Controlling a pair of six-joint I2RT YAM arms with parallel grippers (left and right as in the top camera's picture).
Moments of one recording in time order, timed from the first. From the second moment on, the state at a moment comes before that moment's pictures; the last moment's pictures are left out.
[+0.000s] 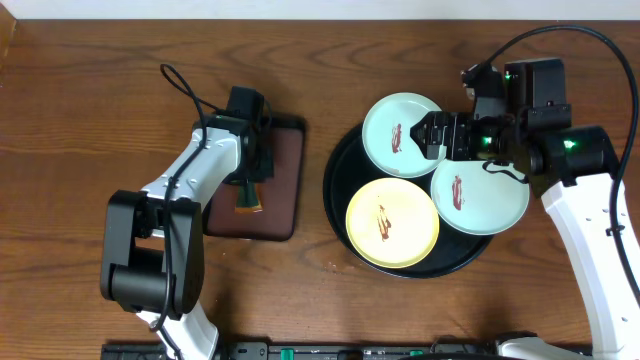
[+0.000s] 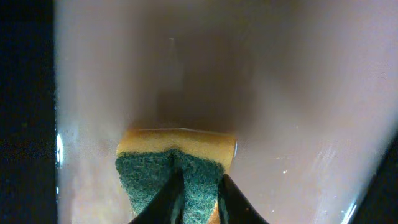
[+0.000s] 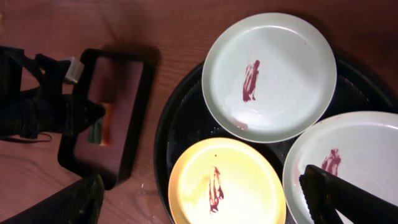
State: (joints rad) left arm -0.18 1.86 1.21 -0.75 -0.04 -0.27; right arm 0.17 1.41 1.39 -0.93 -0.36 0.23
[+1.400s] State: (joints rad) left arm -0.18 1.81 1.26 -0.88 0.06 -0.38; right arm 0.17 1.41 1.39 -0.96 -0.34 0.23
